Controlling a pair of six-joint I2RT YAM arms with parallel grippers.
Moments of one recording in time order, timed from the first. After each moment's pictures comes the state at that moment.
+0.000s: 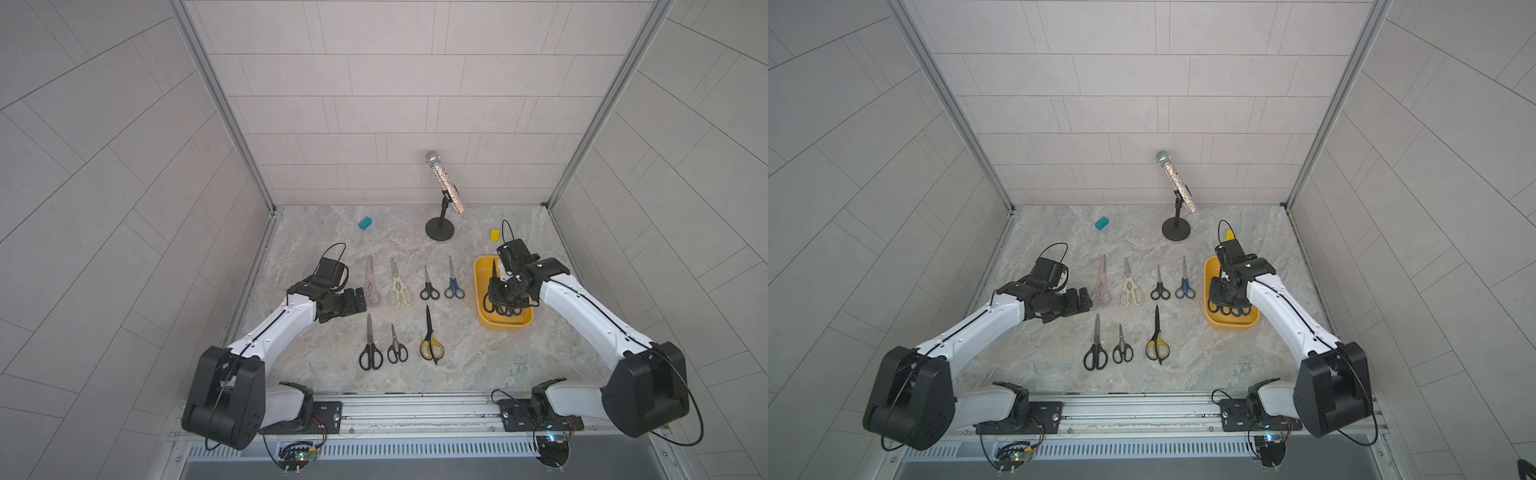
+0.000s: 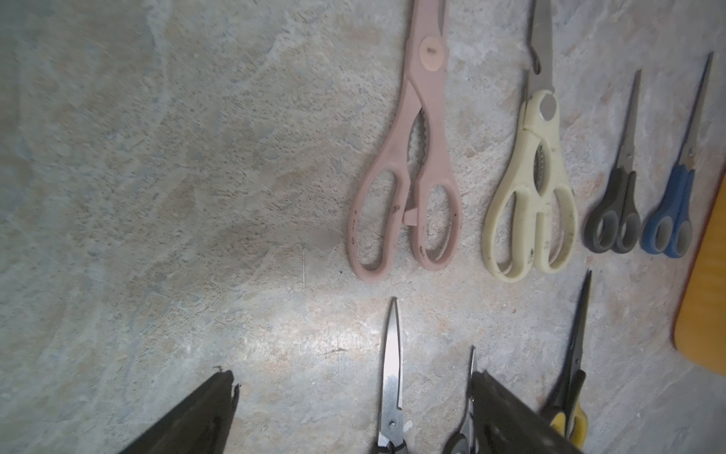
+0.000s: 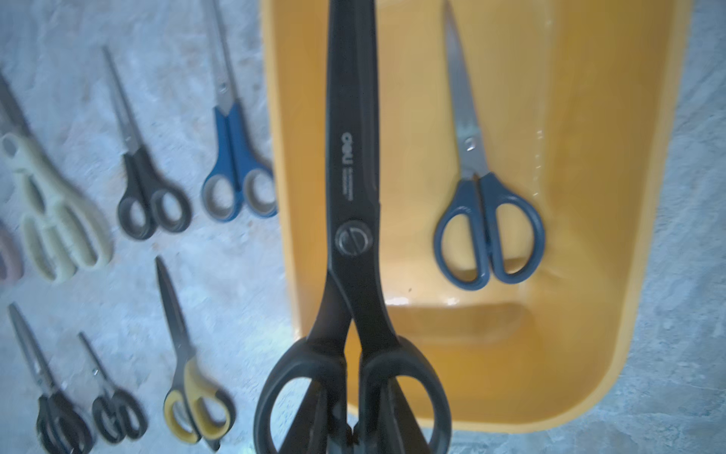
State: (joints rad) left arm -0.26 1.29 0.77 -0.61 0.18 -0.50; right arm 0.29 1.29 1.04 -0.99 -0.03 0.47
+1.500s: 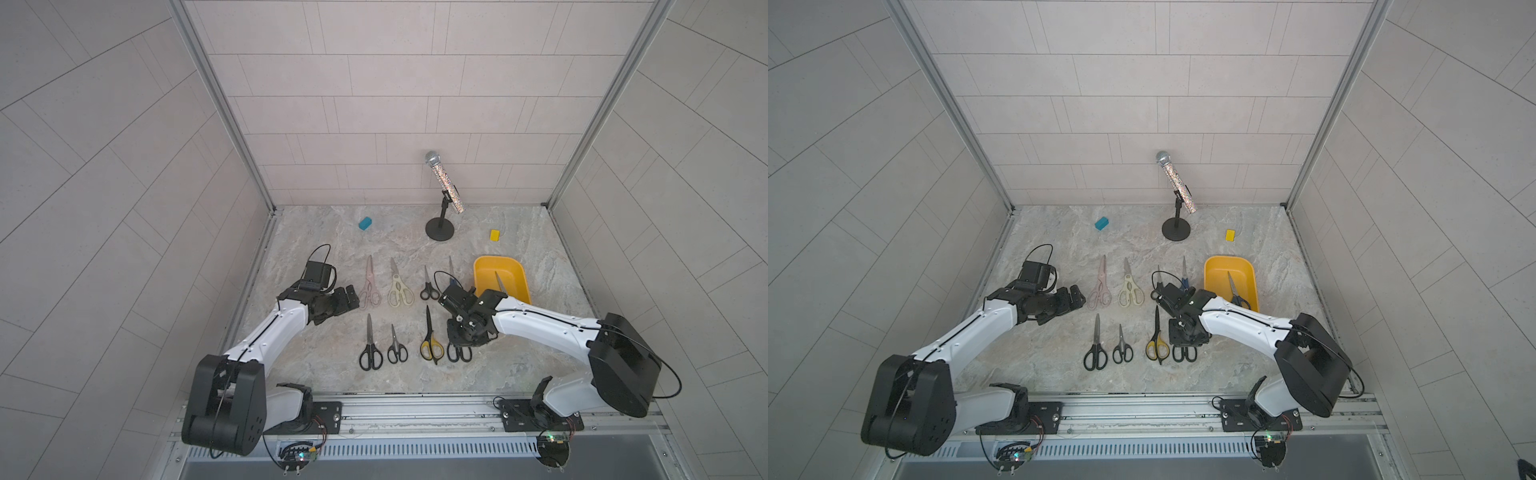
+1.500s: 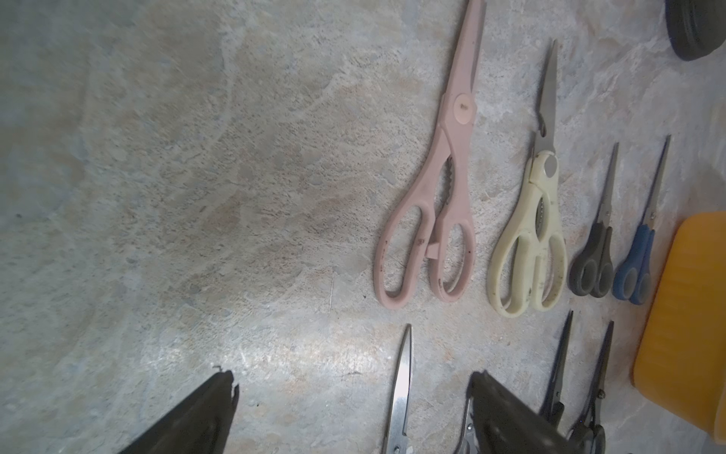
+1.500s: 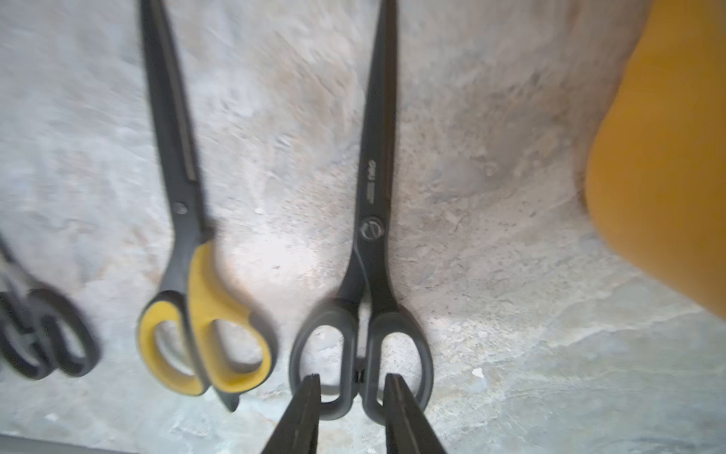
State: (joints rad) left arm -0.17 1.26 0.70 -0.53 0.22 -0.52; right arm 0.77 1.43 0.91 -0.87 0.02 0.77
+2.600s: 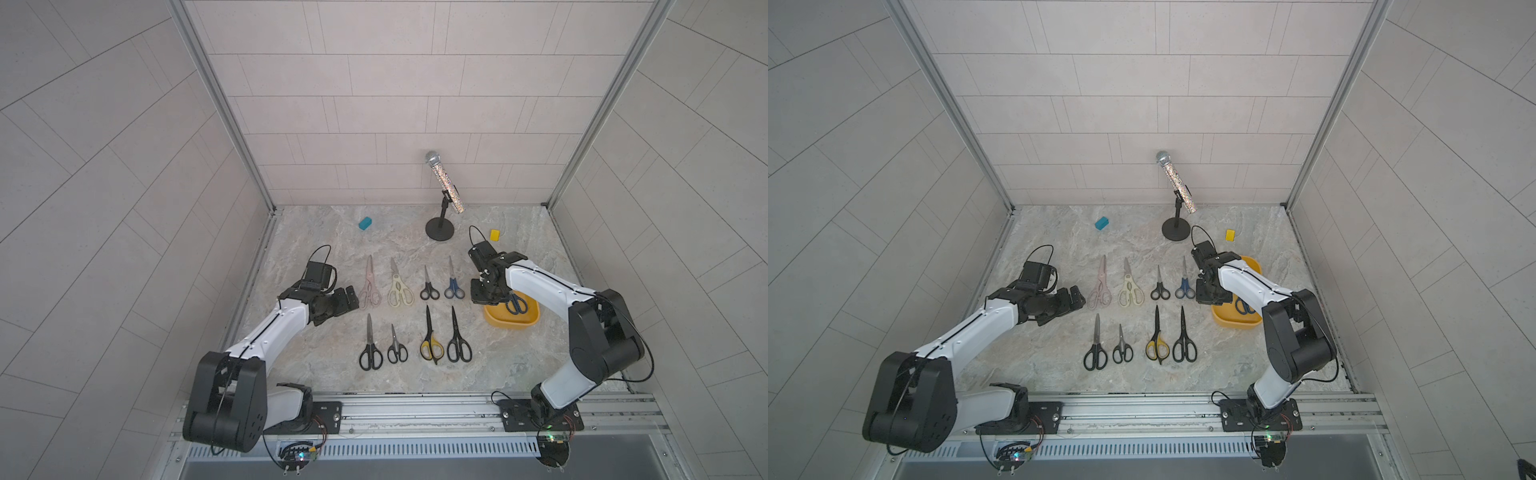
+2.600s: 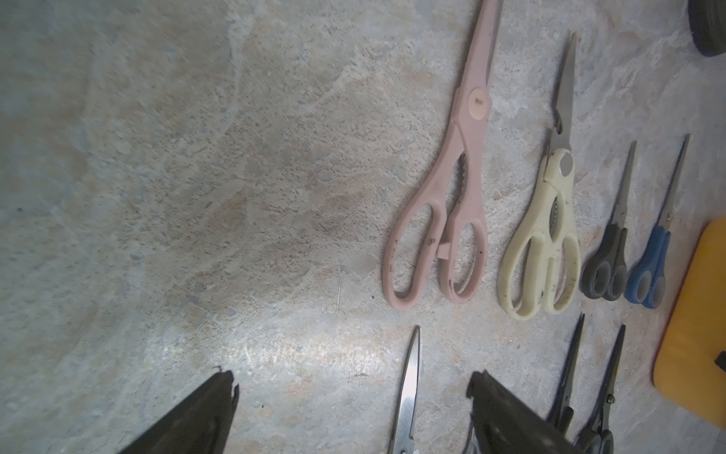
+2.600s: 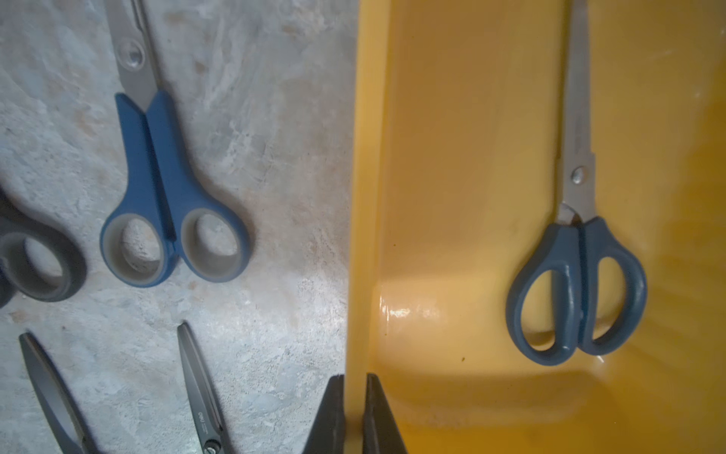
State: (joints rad) left arm -0.16 1.27 0.69 -0.53 0.21 -0.52; right arm 0.32 1.63 1.09 -0.86 0.11 0.47
